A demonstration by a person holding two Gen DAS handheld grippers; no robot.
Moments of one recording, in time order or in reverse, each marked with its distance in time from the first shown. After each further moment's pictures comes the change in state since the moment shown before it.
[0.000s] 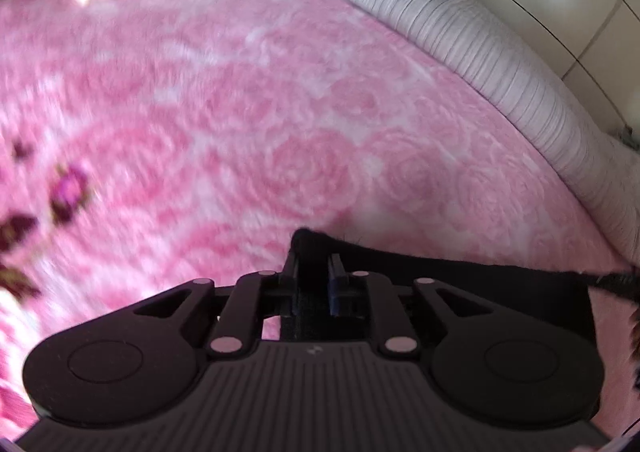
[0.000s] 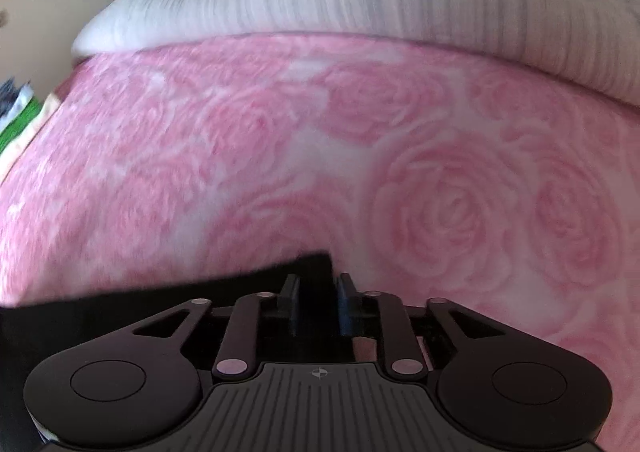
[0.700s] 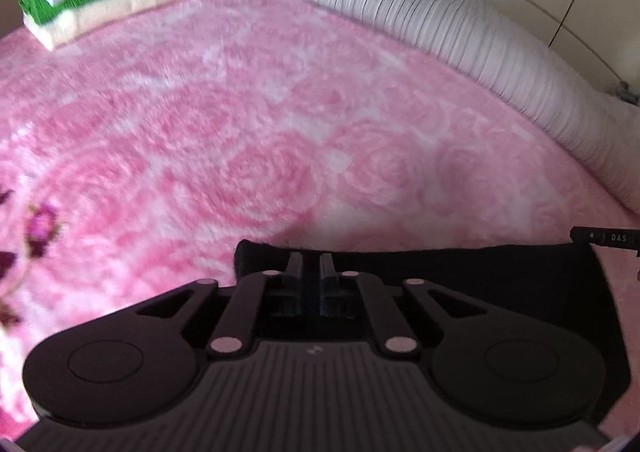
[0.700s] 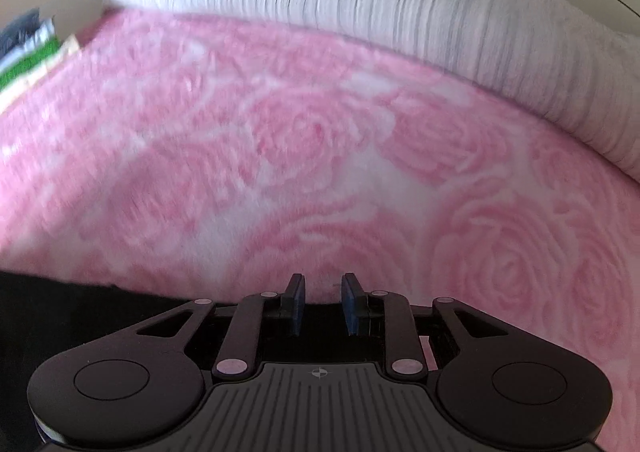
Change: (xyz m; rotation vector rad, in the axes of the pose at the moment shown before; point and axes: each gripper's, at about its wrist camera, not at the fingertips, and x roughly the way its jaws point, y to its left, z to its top) left arm 0.005 -0.040 -0.014 0.126 -0.009 0.001; right arm 0.018 0.053 -0.005 -0.206 -0.032 -0.002
